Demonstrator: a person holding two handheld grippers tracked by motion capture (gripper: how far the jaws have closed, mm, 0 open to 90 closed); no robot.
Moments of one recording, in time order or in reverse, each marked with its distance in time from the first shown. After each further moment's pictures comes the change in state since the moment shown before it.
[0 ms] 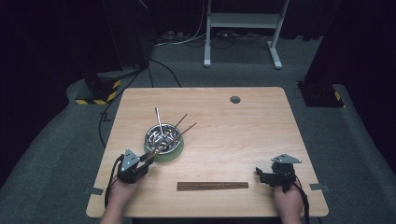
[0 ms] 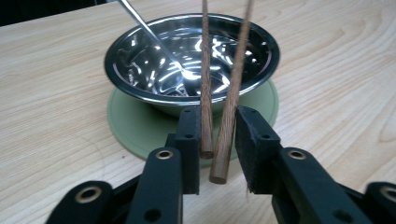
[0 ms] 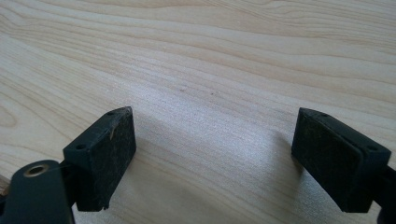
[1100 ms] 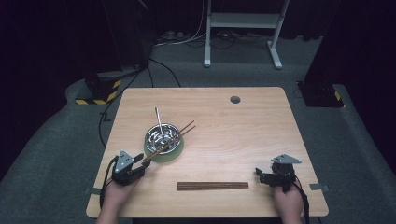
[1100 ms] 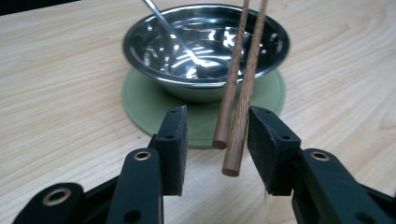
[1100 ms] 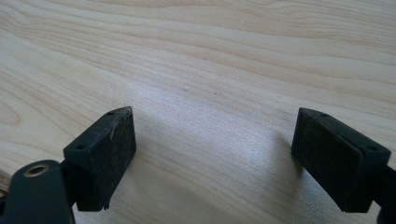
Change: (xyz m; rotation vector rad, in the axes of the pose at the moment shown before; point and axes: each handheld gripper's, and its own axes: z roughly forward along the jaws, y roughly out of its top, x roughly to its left) left arm 0.014 -0.004 -0.014 0.043 0.023 -0.005; right arm 0.001 0.000 -0.001 0.009 0.012 0.000
